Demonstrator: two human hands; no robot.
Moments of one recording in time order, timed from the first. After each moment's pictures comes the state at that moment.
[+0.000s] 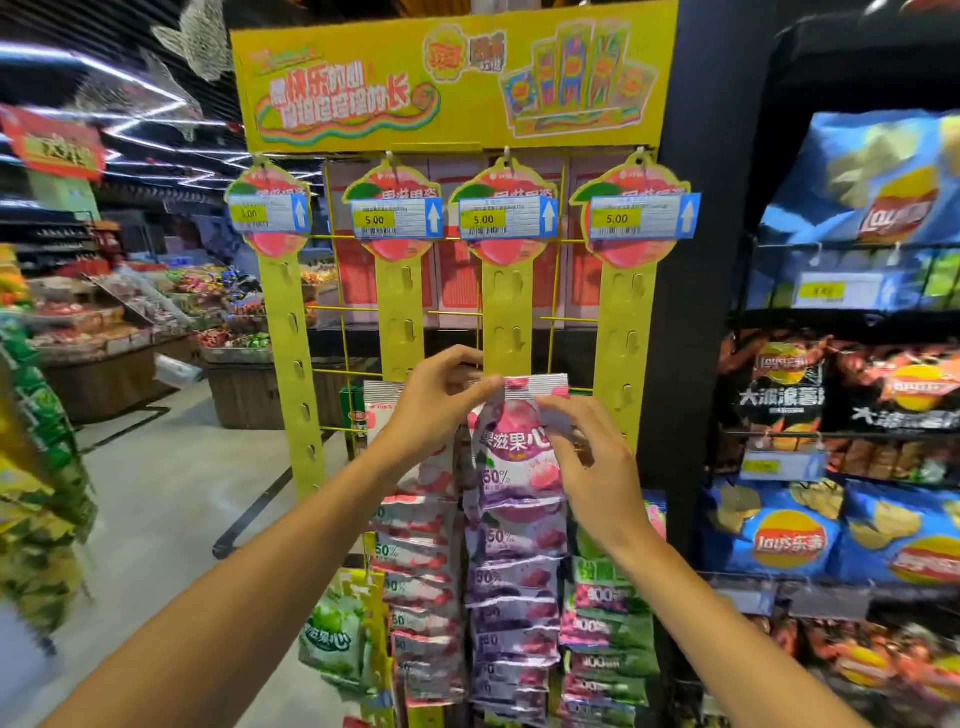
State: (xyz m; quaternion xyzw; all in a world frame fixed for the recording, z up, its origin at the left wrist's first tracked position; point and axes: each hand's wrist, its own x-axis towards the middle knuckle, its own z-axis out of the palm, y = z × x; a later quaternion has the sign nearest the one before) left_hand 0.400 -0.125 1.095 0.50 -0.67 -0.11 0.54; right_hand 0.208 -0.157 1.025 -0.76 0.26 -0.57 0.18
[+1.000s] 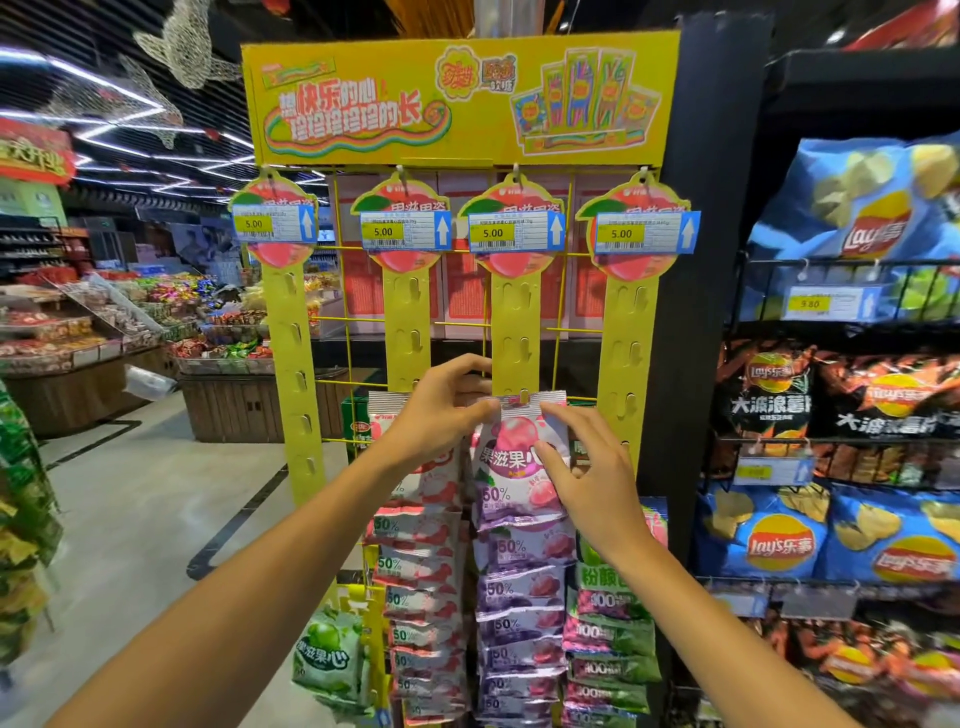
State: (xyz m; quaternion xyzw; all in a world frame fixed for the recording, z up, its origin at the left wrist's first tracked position) left_hand 0.418 -0.127 1.098 0.50 -0.69 -0.16 0.49; right_hand 0.217 -0.159 1.021 -0.76 0.30 -0.56 0.13
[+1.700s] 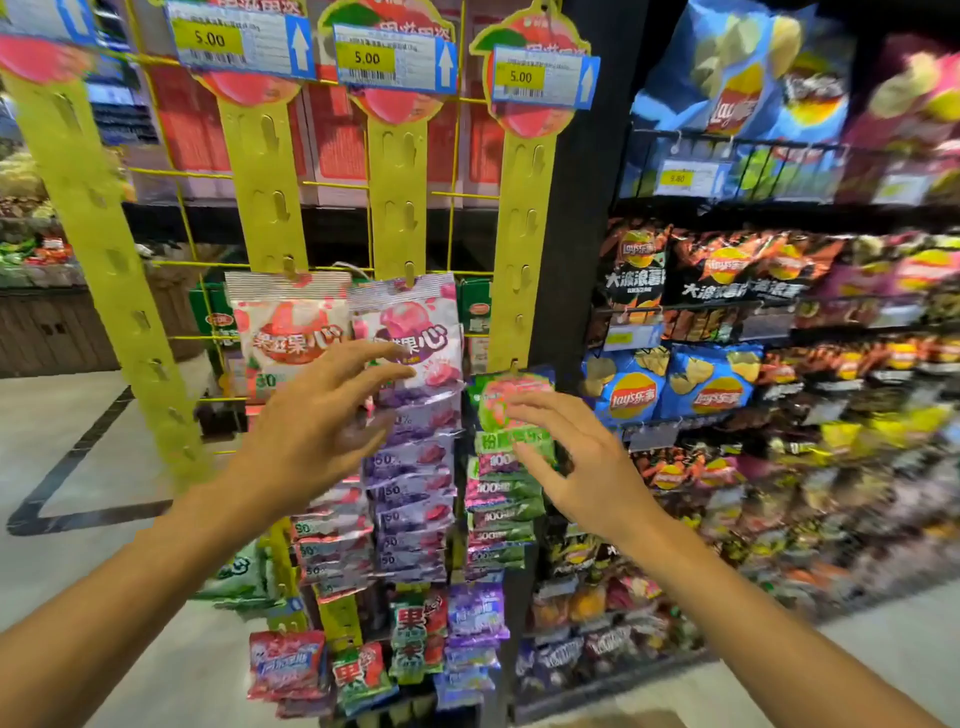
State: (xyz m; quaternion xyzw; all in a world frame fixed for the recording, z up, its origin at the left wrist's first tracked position) left_hand 0.426 -0.059 1.013 0.40 -0.84 0.13 0.33; right_hand 0.125 -0.074 0.963 -0.84 0.38 -0.39 0.01
